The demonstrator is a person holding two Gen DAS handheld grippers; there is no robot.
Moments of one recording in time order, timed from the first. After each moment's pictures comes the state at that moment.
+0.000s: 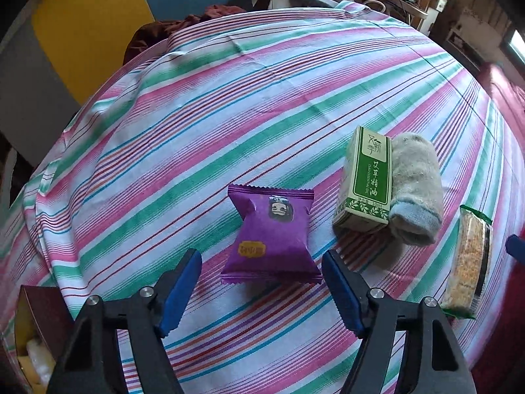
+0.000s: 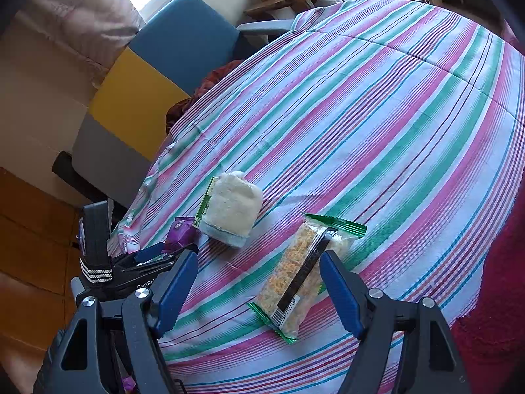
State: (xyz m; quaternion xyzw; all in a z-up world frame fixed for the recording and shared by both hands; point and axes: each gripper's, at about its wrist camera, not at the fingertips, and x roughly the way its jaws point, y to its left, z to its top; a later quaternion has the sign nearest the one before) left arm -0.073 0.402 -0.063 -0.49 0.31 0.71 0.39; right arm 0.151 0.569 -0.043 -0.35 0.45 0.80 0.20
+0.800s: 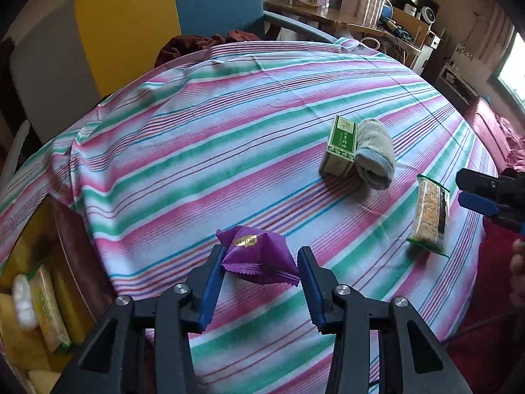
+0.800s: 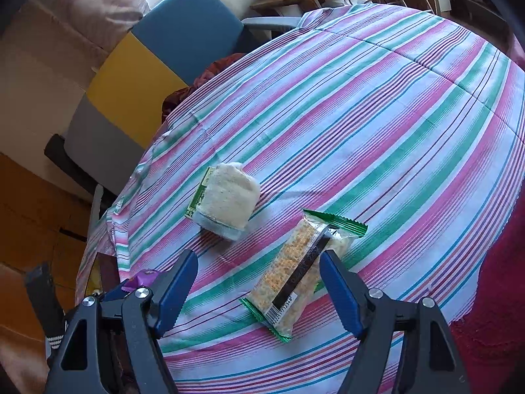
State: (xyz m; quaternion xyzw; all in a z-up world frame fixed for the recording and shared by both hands) left arm -0.038 0.347 -0.040 -0.47 0.22 0.75 0.41; right arm 0.140 0.558 -0.045 -0.38 0.42 0.80 0.22
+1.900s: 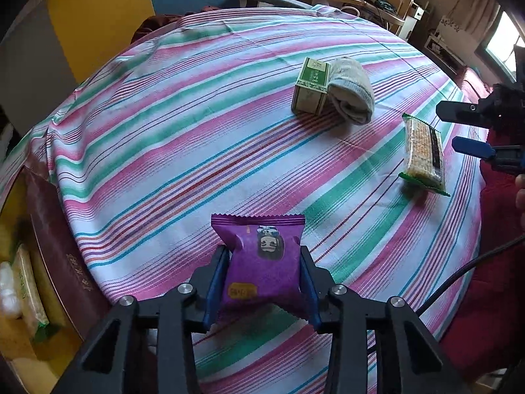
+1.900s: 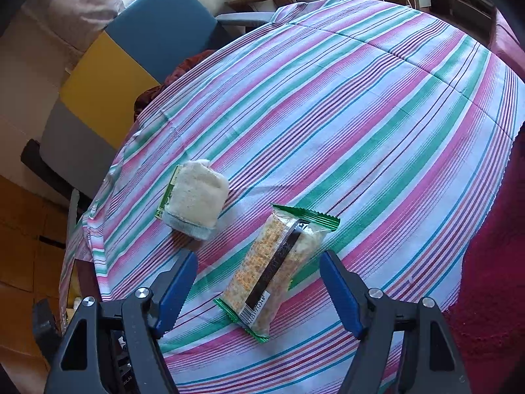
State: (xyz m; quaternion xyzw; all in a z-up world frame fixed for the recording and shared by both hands) left arm -0.007 0.354 -0.080 -0.49 0.26 0.71 0.43; right arm 0.140 0.561 -0.055 -0.41 0.41 0.77 0.27
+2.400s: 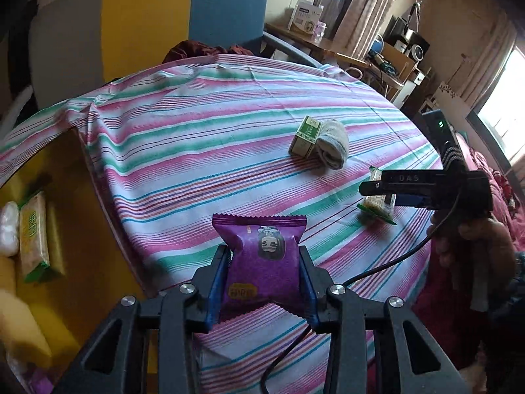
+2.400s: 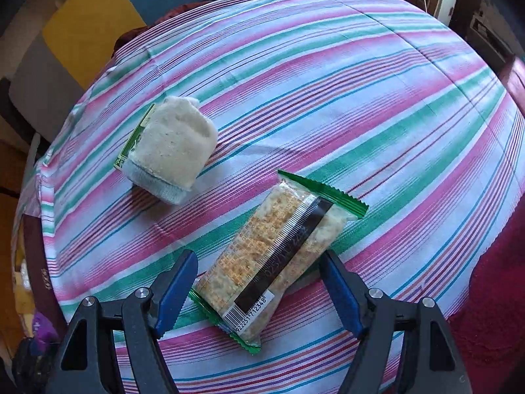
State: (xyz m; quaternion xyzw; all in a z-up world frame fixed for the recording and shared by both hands) left arm -0.001 0.278 -0.026 -0.46 0.12 0.76 0.45; right arm 0.091 0.537 -0.087 -0.53 0.30 0.74 0.28
